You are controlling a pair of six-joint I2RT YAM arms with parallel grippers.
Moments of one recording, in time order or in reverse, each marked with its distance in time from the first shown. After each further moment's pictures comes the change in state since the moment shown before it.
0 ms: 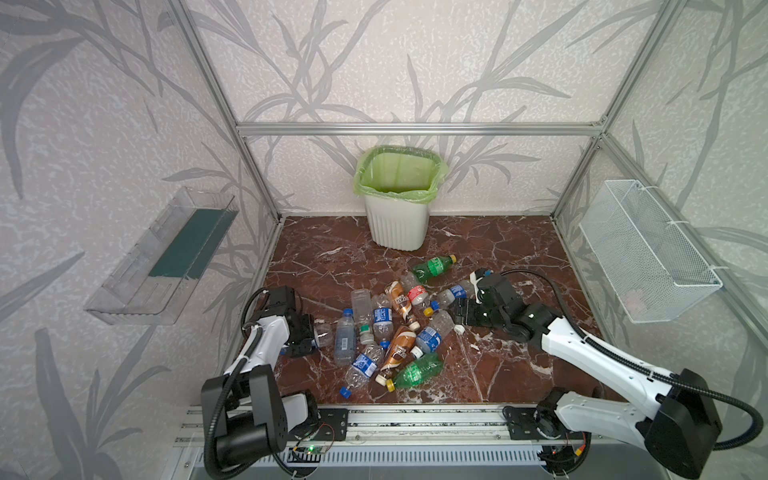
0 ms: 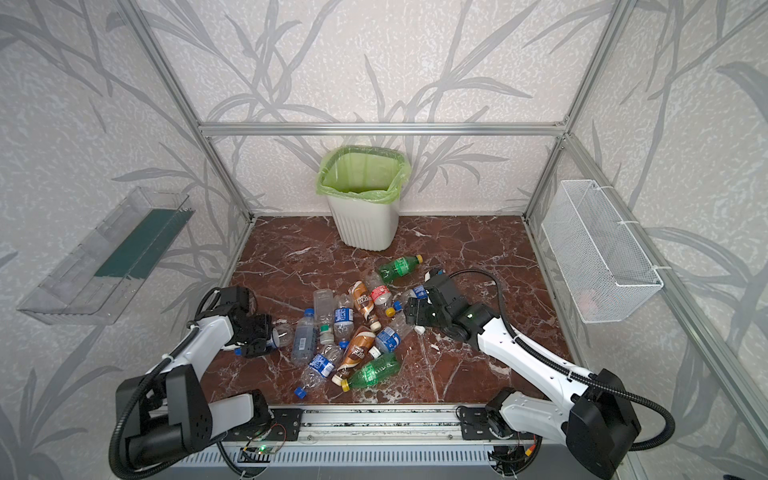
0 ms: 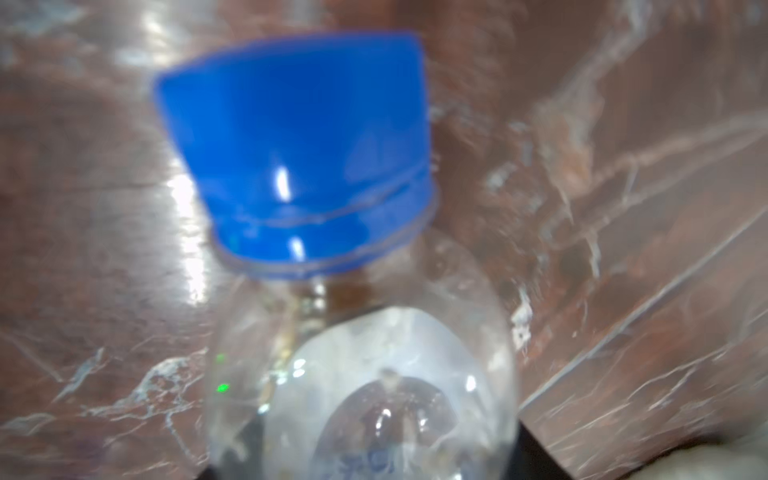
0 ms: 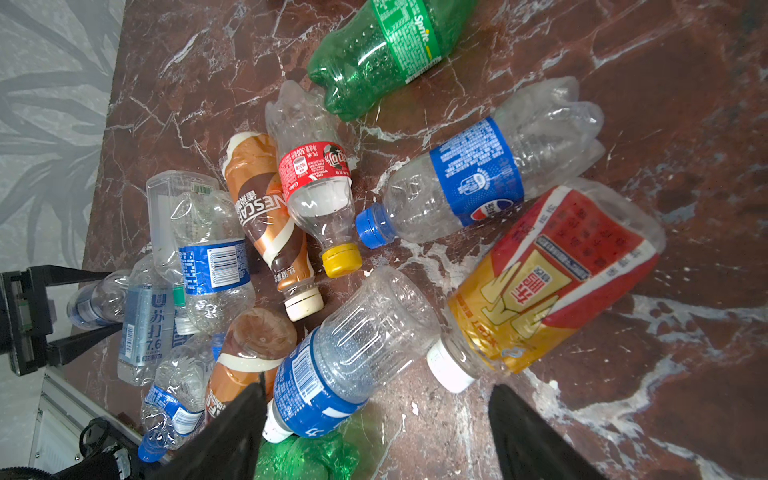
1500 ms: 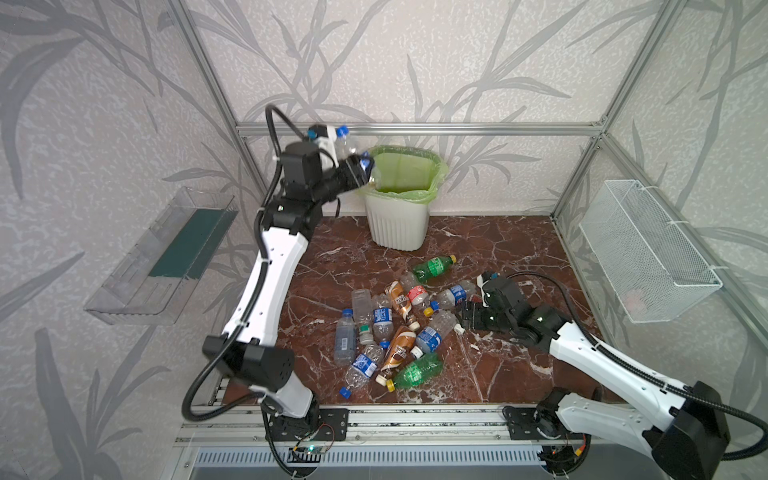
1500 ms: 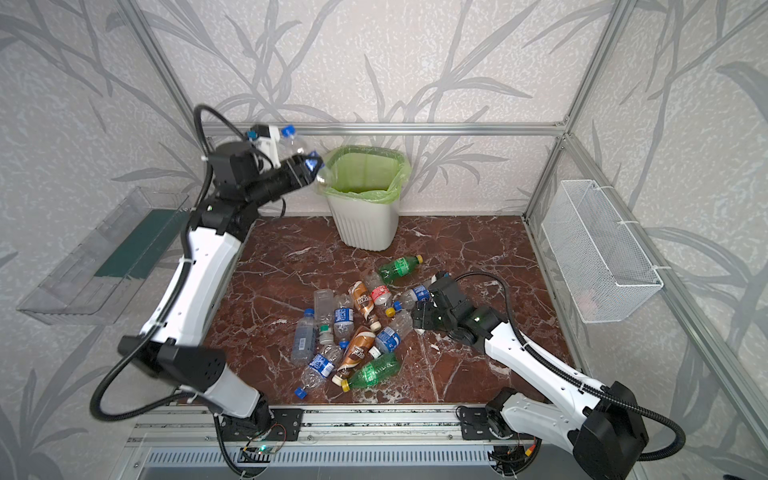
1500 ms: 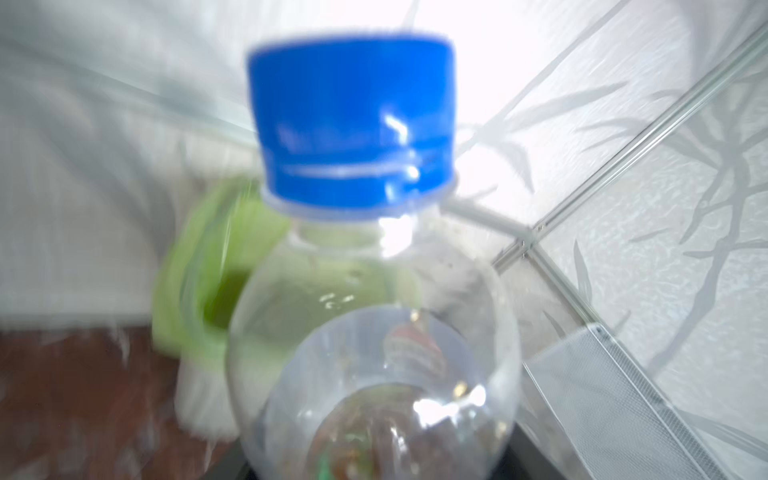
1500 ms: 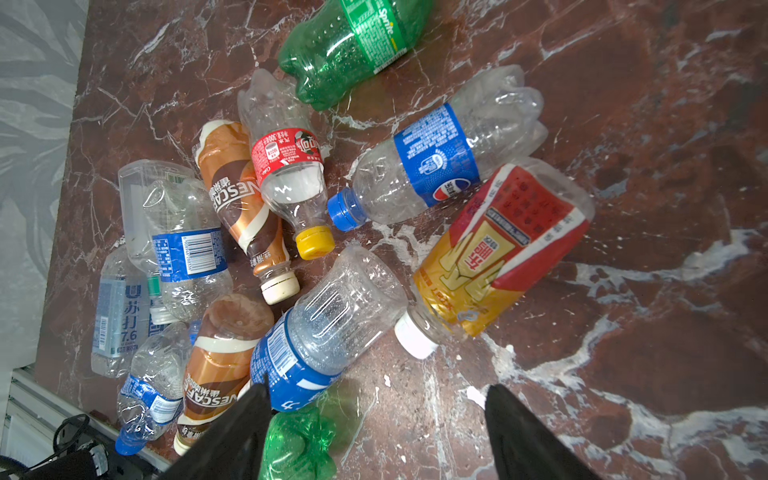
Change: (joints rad) left arm -0.466 0.513 1.574 0.277 0.122 0.905; right arm -0.008 -0.080 0.002 -0.116 0.050 -0.008
